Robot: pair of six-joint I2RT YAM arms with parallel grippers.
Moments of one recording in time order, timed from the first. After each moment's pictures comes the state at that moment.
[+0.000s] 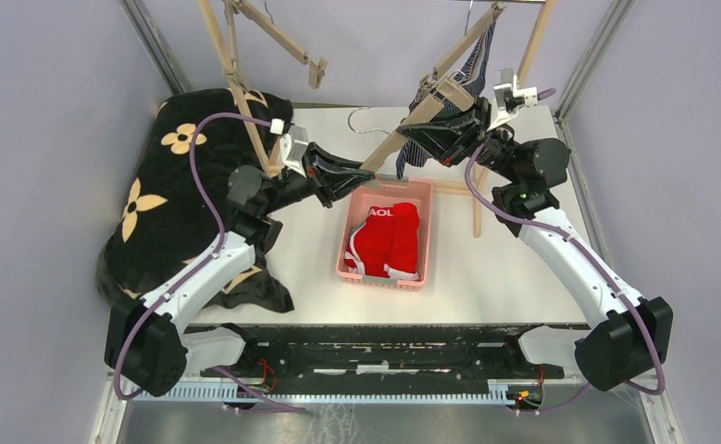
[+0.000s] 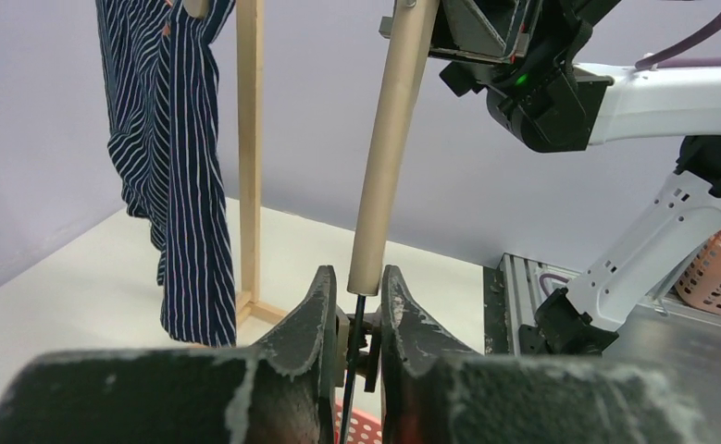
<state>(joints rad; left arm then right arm) -0.48 1.20 0.86 0.76 0.76 -0.44 0.38 1.26 1.13 0.82 -0.79 0.61</state>
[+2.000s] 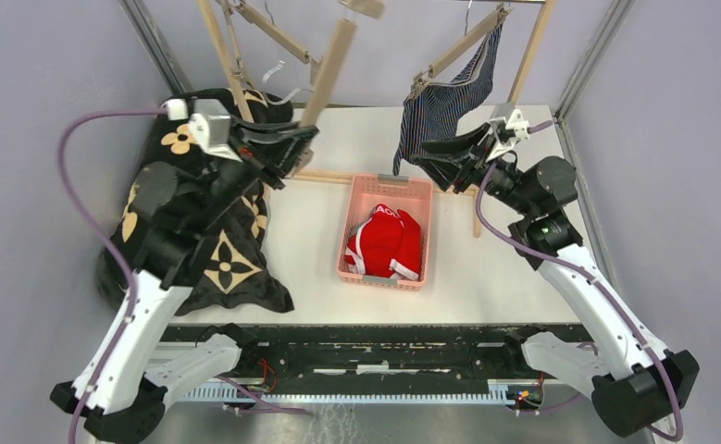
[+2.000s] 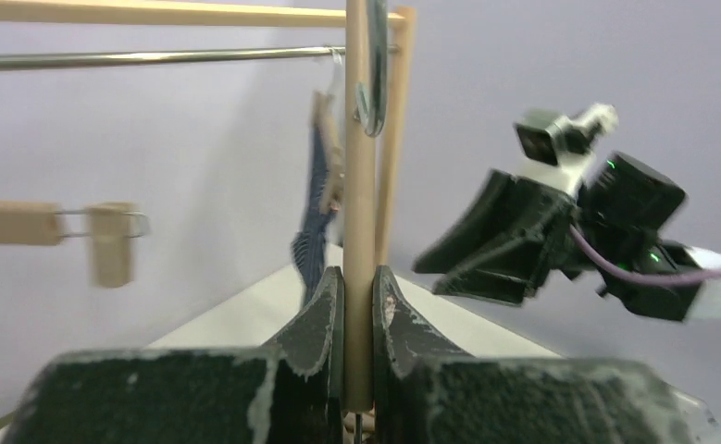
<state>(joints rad) -0.51 0.94 1.26 0.09 0.41 -0.24 0.39 1.04 1.00 0.41 -0.63 0.31</state>
